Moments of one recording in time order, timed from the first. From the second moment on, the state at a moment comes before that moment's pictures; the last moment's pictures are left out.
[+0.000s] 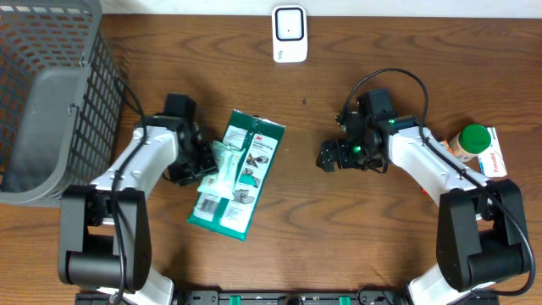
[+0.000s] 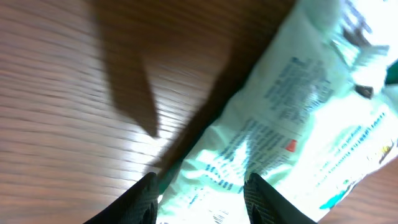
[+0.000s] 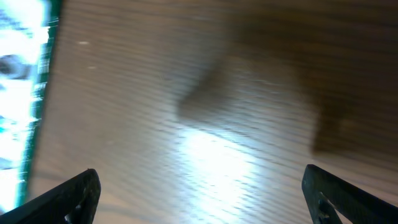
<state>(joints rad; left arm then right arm) -0.12 1.74 1.04 -0.84 0.21 -0.43 0.24 1.77 1.07 -0.65 -0.36 0.12</state>
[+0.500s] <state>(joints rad) -0.22 1.74 1.04 -0.78 0.24 -0.46 0.30 1.77 1.07 -0.62 -0.64 0.13</state>
